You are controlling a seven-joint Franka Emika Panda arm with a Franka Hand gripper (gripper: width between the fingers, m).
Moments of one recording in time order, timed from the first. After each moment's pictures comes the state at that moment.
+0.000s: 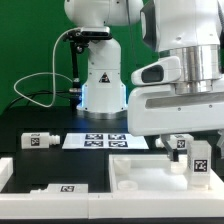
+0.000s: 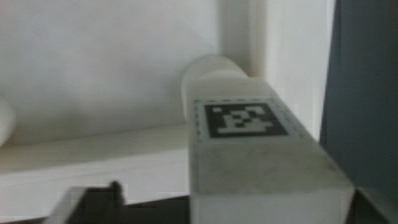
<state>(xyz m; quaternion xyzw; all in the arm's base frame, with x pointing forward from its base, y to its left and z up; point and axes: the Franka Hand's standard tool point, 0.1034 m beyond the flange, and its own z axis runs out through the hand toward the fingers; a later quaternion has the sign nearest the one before) 0.648 0.101 0.076 -0.99 0.07 -0.07 0.06</state>
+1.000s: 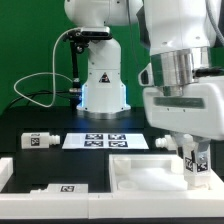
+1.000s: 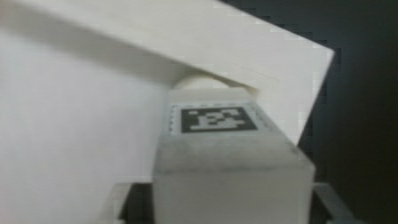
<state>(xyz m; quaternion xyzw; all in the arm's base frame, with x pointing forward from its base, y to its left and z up) 0.637 0.101 0.072 -0.72 0.68 0.00 0.11</state>
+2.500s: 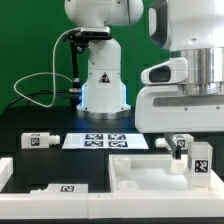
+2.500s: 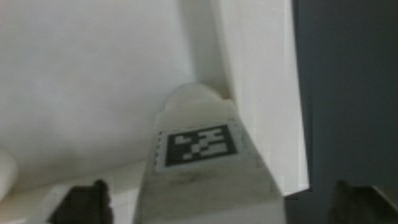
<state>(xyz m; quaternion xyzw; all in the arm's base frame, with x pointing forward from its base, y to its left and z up) 0.641 0.113 0.074 -0.99 0.14 -0.04 0.04</state>
